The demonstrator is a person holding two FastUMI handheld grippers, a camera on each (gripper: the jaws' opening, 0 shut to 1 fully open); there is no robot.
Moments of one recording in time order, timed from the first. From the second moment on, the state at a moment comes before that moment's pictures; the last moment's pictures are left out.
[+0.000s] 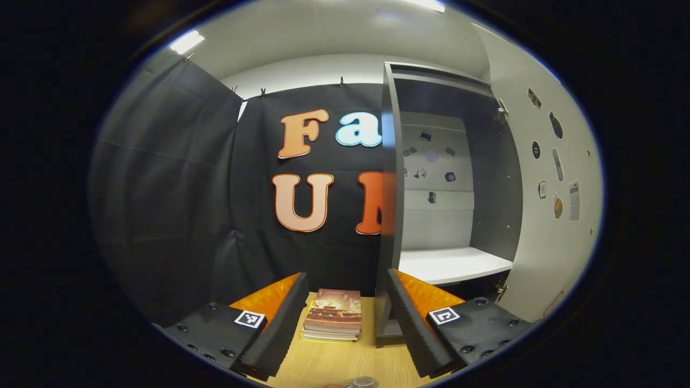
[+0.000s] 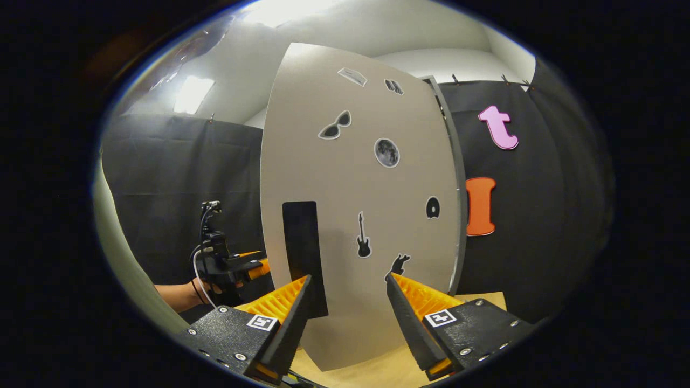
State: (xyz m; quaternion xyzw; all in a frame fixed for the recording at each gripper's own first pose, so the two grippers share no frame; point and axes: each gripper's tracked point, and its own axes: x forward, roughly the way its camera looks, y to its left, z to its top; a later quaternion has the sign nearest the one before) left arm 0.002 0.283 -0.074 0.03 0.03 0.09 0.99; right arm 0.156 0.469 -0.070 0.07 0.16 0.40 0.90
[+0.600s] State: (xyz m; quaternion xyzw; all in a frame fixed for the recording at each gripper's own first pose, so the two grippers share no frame) left arm -0.008 0.376 -0.058 0.03 0.01 0.16 0.99; right arm 0.209 0.518 -0.111 0.09 0.15 0.42 0.89
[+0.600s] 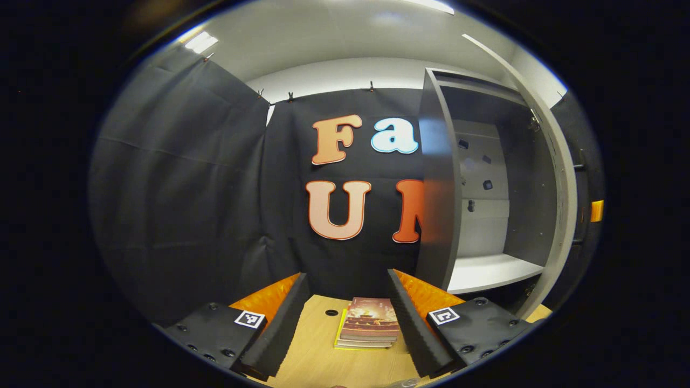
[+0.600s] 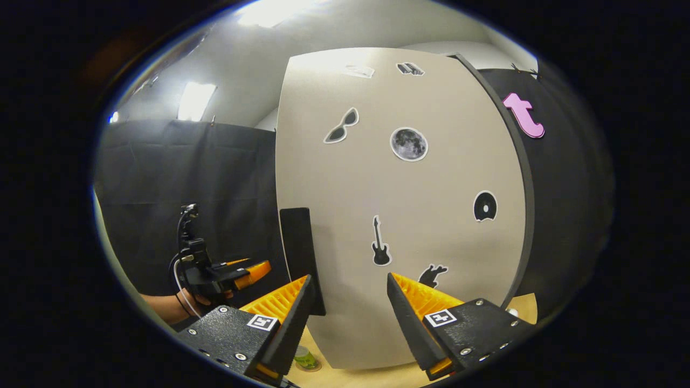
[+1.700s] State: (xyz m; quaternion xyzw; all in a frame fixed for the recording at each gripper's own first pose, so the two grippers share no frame) left arm 0.018 0.382 -0.040 0.02 0.00 0.15 0.99; right arm 0.224 0.552 -0.129 0.01 0.16 0.36 0.92
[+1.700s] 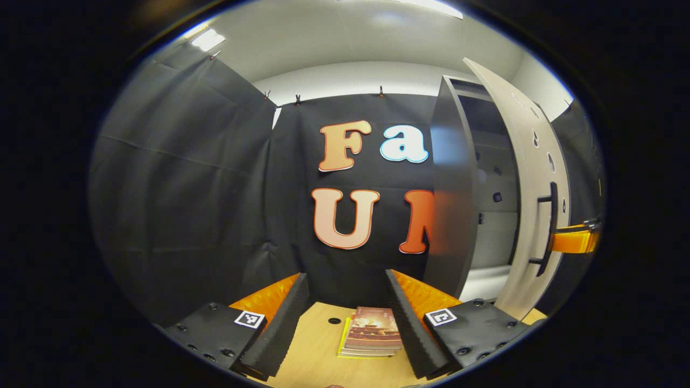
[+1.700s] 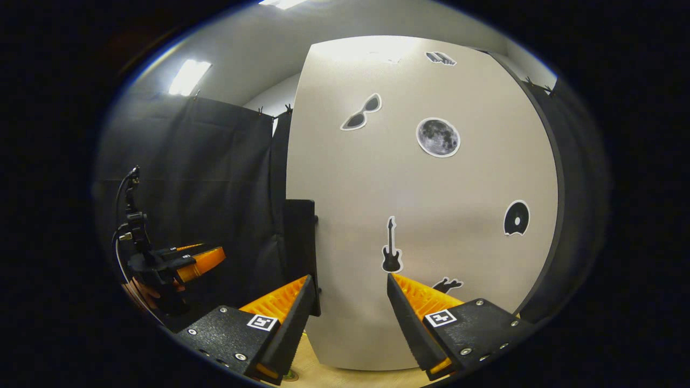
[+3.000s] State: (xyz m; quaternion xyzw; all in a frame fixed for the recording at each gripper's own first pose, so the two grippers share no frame) left arm 0.055 0.311 0.020 0.02 -0.01 0.07 1.00; right arm 0.231 0.492 -0.076 -0.01 0.12 0.22 0.97
